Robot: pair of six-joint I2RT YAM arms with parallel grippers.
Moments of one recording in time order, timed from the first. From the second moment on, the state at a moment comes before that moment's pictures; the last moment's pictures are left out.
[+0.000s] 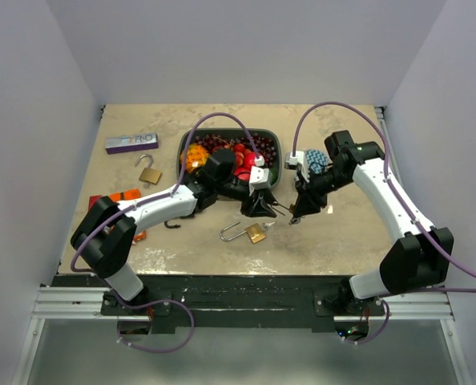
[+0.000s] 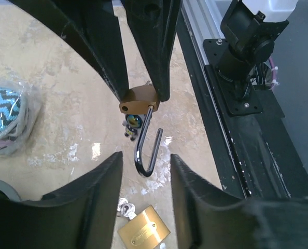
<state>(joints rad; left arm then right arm) -0.74 1.63 1.06 0.17 0.95 0.25 0.22 1.44 1.30 -1.27 -0.80 -0.89</state>
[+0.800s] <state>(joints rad) -0.74 1.66 1.06 0.28 0.97 0.13 0.23 1.47 1.37 -1.34 -0.80 -0.92</state>
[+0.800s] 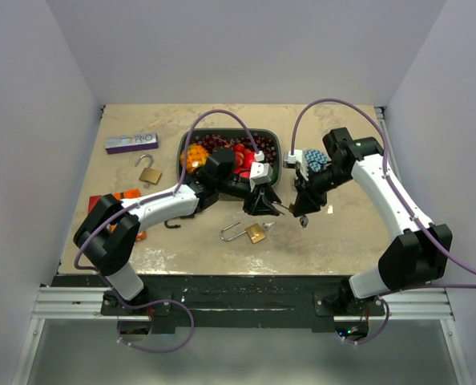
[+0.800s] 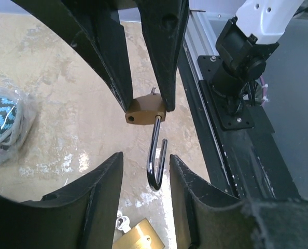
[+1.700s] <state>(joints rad) -0.65 1.60 1.01 0.41 1.02 -0.13 0.23 1.34 1.37 -1.25 -0.83 -0.86</state>
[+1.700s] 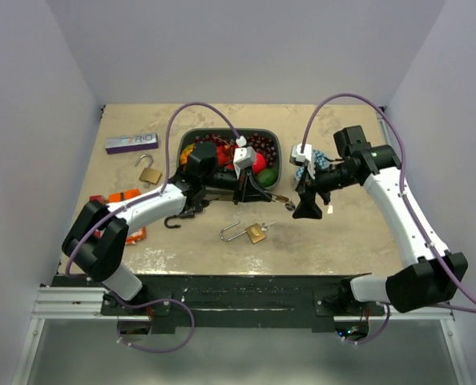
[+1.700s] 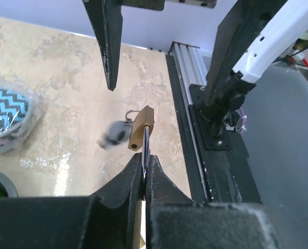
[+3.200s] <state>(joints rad) -0.65 1.49 0.90 0.60 1.05 -0.31 0.39 1.25 1.23 -0.97 -0.88 -0.69</state>
